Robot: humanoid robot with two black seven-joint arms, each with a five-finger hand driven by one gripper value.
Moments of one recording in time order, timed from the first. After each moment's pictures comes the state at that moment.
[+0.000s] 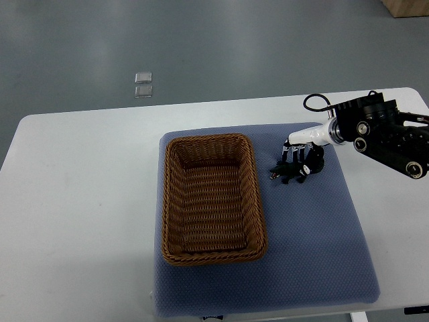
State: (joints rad) left arm -0.03 0.00 -0.10 -0.18 0.03 -0.01 0.05; right arm 1.05 -0.41 0.22 0.92 -1.49 0.53 -0.08
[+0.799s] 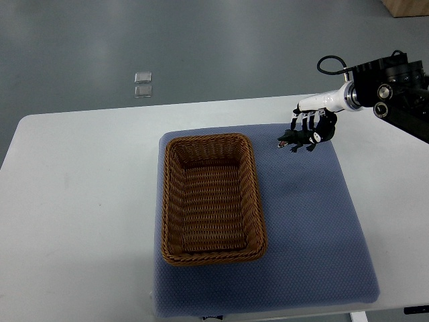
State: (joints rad) left arm -0.03 0.00 -0.10 -0.18 0.03 -0.01 0.05; right arm 1.20 -0.52 0.24 0.99 -1.46 0.57 -0.07
